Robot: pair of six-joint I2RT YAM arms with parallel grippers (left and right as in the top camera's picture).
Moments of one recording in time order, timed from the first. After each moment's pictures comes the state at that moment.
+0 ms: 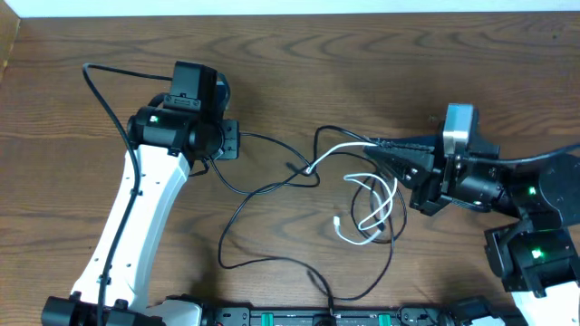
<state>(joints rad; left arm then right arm) -0.19 1.46 1.34 -1.07 0.03 -0.15 0.25 0.87 0.92 0.16 -1.02 0.30</state>
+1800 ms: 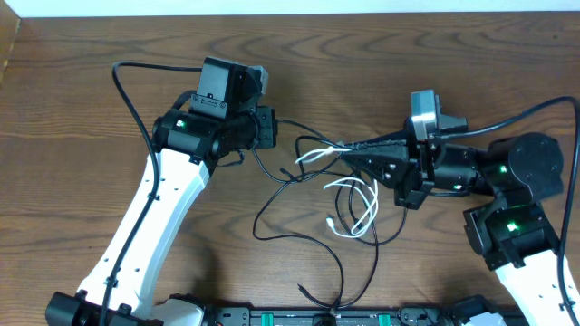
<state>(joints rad) -0.32 1.46 1.34 -0.86 0.27 -0.32 0.32 1.00 0.92 0.29 -1.13 0.49</state>
